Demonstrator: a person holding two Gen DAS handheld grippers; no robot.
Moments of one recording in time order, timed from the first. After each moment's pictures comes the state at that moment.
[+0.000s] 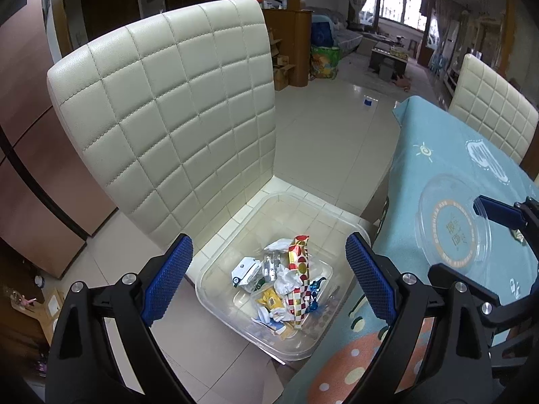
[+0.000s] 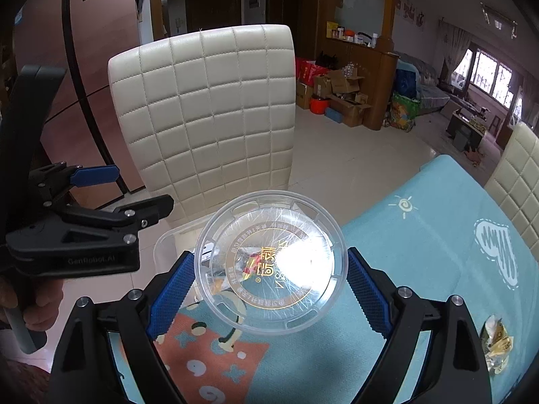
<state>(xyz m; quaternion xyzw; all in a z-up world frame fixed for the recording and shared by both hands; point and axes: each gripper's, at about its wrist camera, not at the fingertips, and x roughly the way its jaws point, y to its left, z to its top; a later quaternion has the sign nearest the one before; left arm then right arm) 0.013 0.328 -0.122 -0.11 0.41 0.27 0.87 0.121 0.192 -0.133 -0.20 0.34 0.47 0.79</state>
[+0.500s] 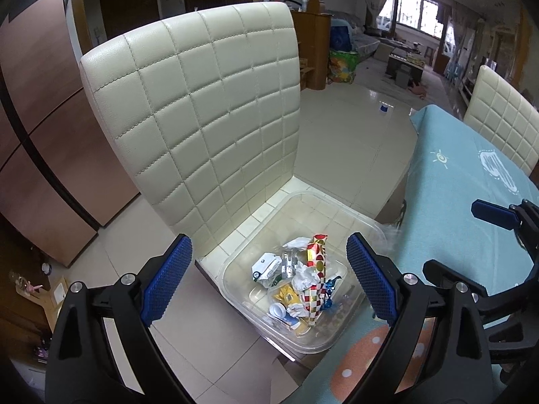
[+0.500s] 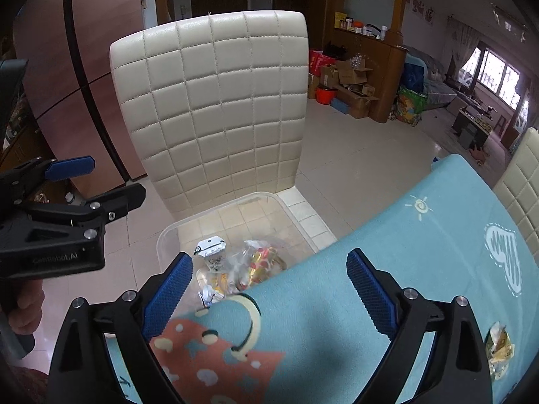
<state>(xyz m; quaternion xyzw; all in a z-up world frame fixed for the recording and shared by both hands) -0.012 0.337 -0.113 -0.12 0.40 0.30 0.86 0.114 0.208 -0.137 -0.22 0.35 0.47 0.78</state>
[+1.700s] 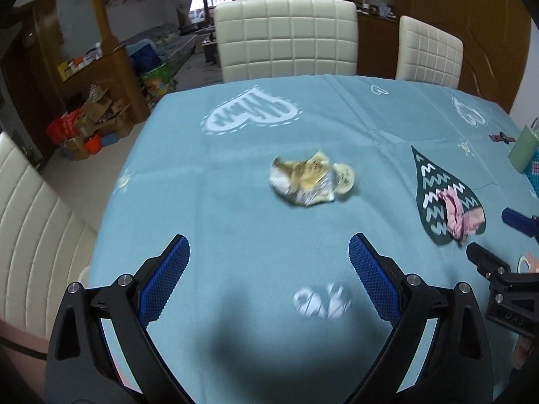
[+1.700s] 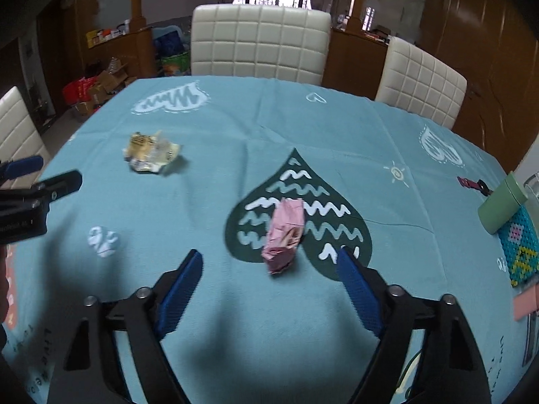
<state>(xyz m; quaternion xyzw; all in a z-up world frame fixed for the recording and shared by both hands) 0.172 0.014 -0.124 0.06 0.42 -0.03 0.90 0.155 -0.211 -0.155 -0.06 0.43 0.04 0.90</state>
